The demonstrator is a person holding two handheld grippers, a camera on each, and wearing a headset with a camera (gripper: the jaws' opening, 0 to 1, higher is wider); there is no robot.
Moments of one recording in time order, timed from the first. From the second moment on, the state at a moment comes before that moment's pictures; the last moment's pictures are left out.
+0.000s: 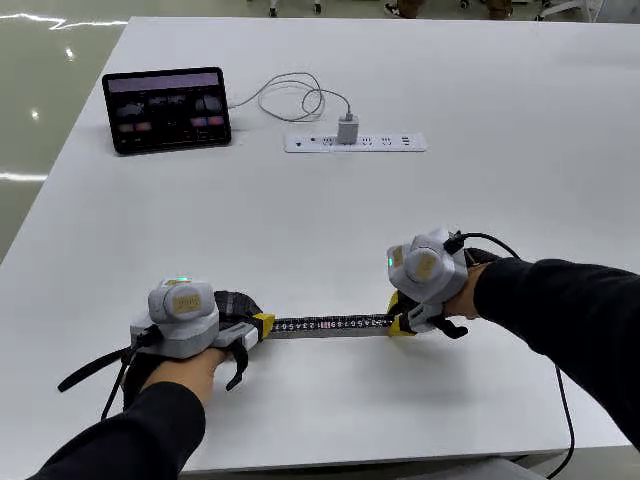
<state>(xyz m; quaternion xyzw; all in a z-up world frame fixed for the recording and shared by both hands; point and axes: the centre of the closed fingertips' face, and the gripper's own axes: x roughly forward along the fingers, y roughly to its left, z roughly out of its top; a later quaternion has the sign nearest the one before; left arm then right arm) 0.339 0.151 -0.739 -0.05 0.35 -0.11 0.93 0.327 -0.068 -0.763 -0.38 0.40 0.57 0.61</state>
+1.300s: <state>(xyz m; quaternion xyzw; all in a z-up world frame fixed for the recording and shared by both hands) 0.340 0.150 -0.739 -0.05 0.34 -0.11 0.93 0.326 -0.052 -0.762 -0.37 0.39 0.58 0.61</state>
